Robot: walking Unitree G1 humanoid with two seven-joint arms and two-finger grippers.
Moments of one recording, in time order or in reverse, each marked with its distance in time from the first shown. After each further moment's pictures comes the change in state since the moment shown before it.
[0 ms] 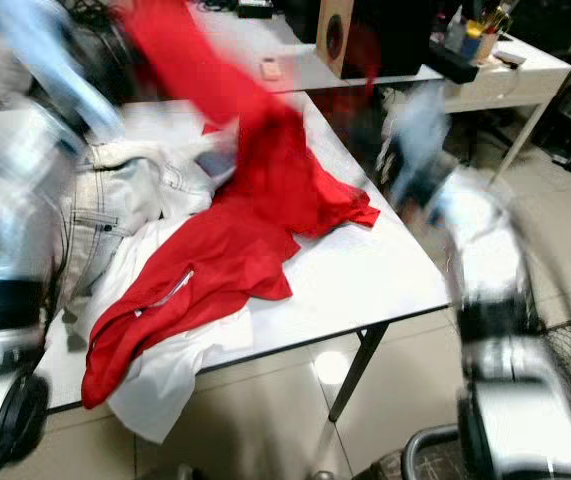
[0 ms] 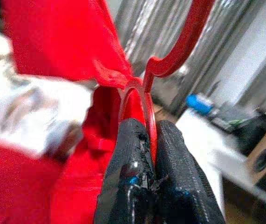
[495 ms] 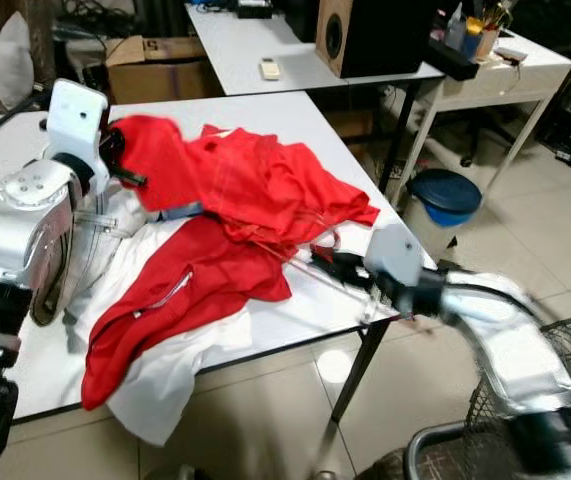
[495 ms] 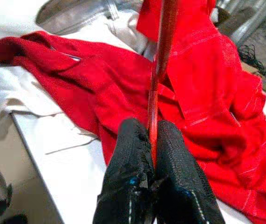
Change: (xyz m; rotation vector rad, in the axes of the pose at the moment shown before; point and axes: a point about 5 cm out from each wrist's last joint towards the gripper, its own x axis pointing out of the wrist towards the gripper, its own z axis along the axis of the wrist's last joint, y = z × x) left arm -0.010 0.047 -0.058 0.162 0.347 0.201; right arm -0.061 0.060 -0.003 0.012 0.208 0.405
